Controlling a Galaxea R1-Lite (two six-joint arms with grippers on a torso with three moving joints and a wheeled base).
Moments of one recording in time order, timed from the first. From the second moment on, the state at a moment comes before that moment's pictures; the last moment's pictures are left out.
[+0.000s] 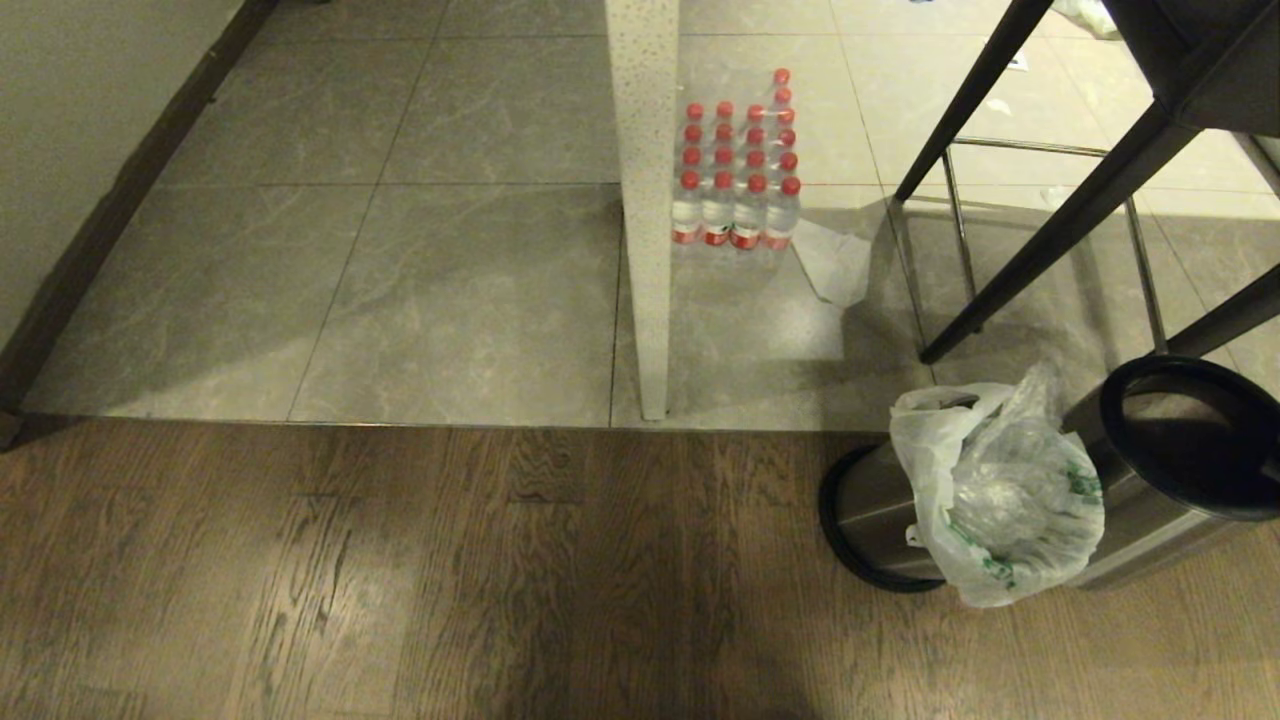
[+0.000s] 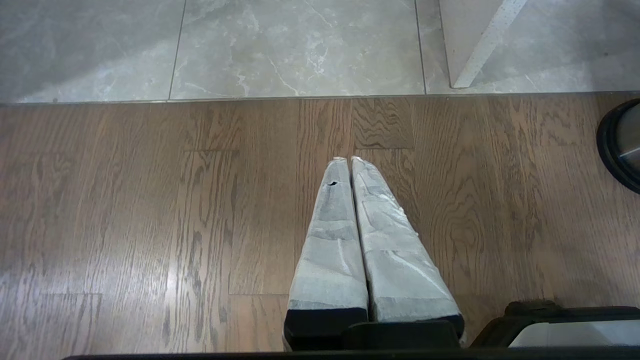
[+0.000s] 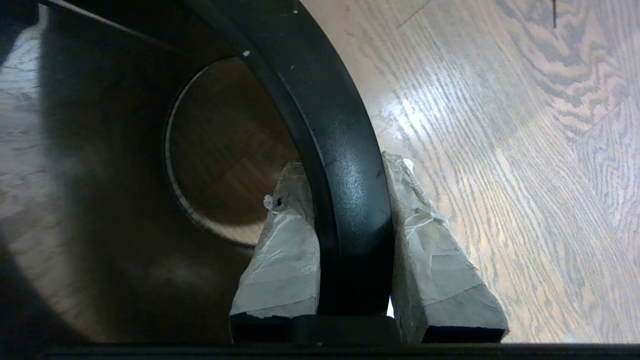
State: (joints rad) left arm 0.00 0.00 0.00 0.00 0.00 0.01; right arm -0.75 2.17 -1.11 -0.51 0.08 0.13
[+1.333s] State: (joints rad) left arm 0.00 0.00 0.00 0.00 0.00 0.01; right arm -0.83 1.91 -0.95 -0.37 0.20 -0.05
